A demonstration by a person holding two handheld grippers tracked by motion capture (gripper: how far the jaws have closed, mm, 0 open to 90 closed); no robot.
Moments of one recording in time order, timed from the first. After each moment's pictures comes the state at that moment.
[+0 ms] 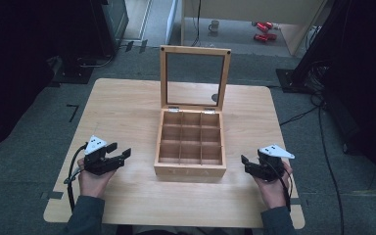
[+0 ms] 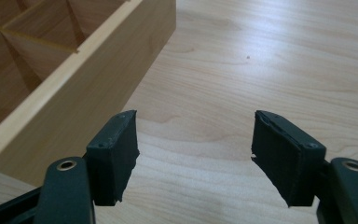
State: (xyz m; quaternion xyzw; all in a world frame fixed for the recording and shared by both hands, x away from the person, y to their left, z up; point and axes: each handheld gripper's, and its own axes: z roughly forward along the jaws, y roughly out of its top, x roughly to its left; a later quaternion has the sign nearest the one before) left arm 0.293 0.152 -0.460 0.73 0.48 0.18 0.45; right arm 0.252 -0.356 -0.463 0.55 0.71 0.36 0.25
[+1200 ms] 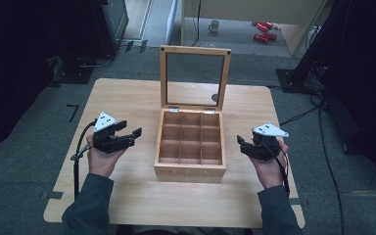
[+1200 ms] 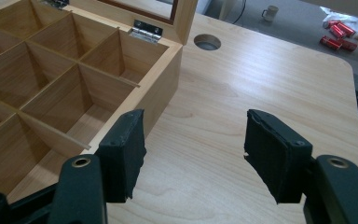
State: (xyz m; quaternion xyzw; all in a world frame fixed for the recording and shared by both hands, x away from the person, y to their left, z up) left arm 0.332 0.117 -0.408 0.73 0.44 0.19 0.48; right arm 0.292 -0.337 -0.417 0.51 0.73 0.36 0.29
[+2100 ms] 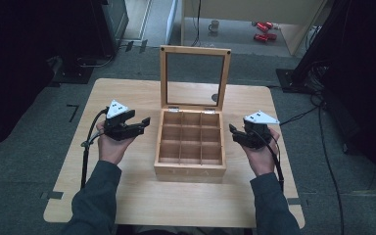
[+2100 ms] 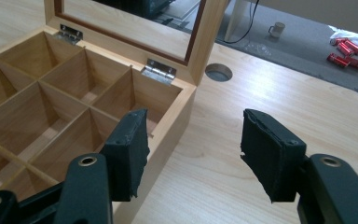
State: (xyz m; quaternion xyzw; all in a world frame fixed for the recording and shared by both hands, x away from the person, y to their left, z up) left arm 0.363 0.091 -0.399 0.74 0.43 0.20 0.48; right arm 0.322 -0.316 -0.403 0.49 0.73 0.38 0.29
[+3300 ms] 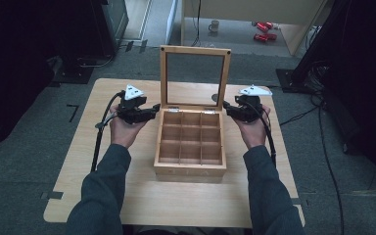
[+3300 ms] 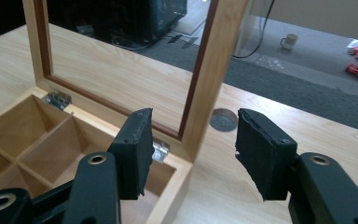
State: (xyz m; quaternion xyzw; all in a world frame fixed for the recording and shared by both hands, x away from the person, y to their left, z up) left arm 0.402 0.056 -0.381 0.76 0.41 0.22 0.45; right arm 0.397 -0.306 -0.381 0.49 0.72 0.41 0.27
